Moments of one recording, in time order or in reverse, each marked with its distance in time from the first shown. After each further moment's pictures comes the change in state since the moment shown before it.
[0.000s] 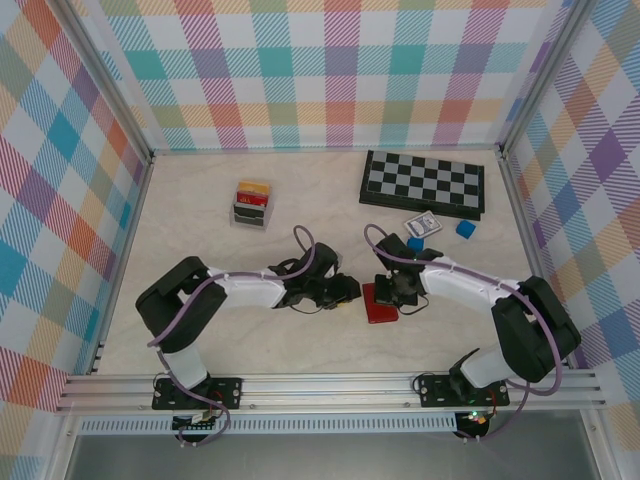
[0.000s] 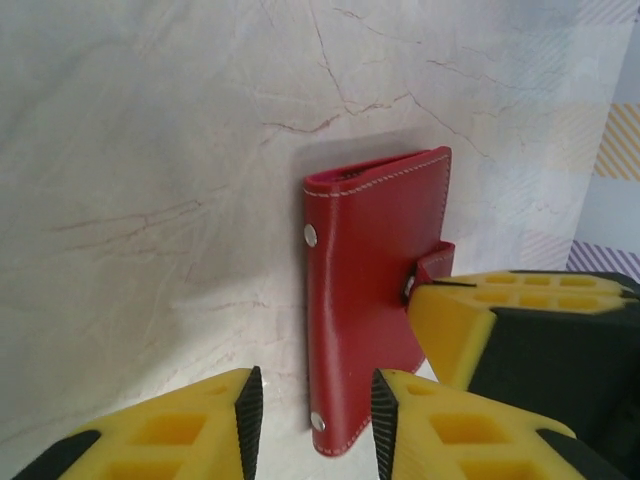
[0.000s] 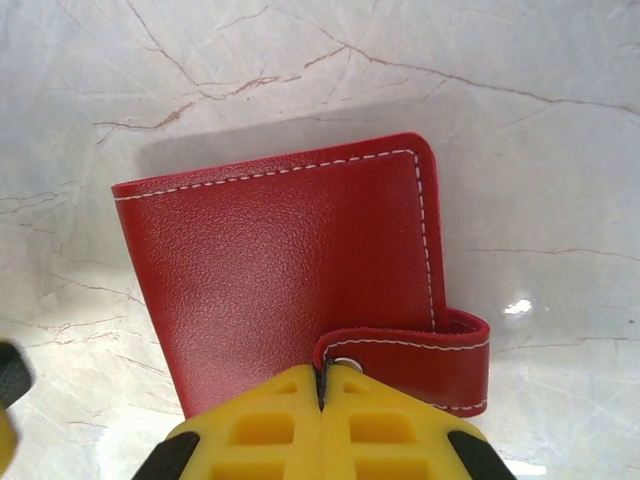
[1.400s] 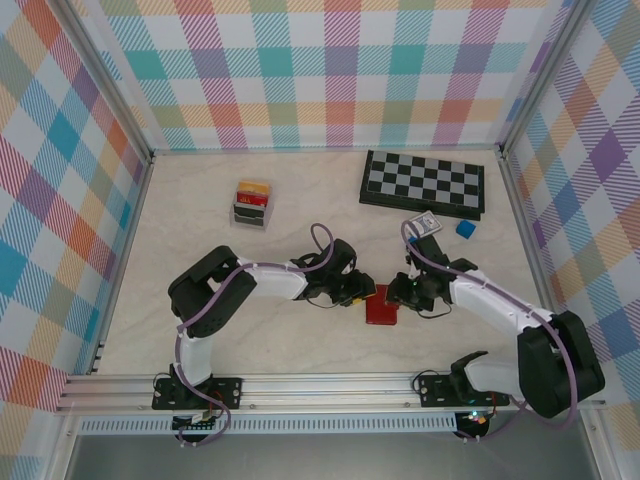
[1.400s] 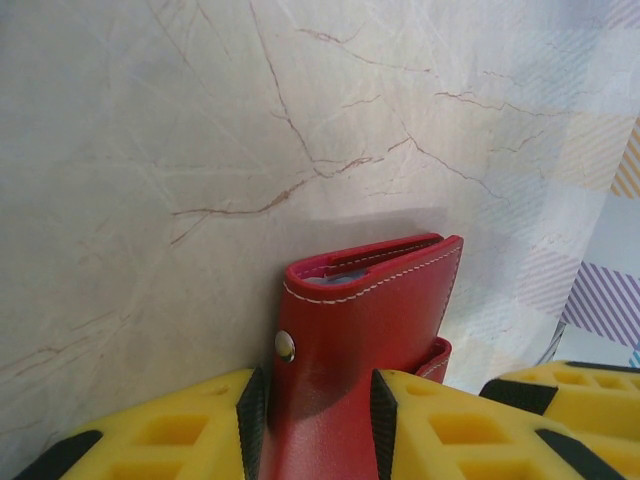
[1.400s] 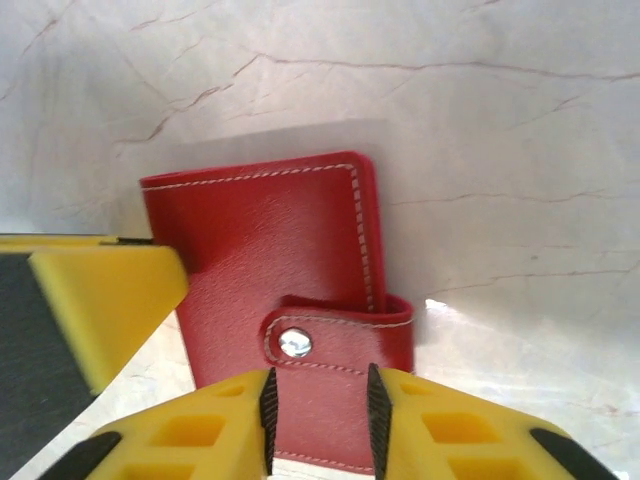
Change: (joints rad) left arm -0.031 0.177 0.170 -0.018 0.021 -0.051; right arm -0.203 -0.194 -0.133 0.031 -0.183 0.006
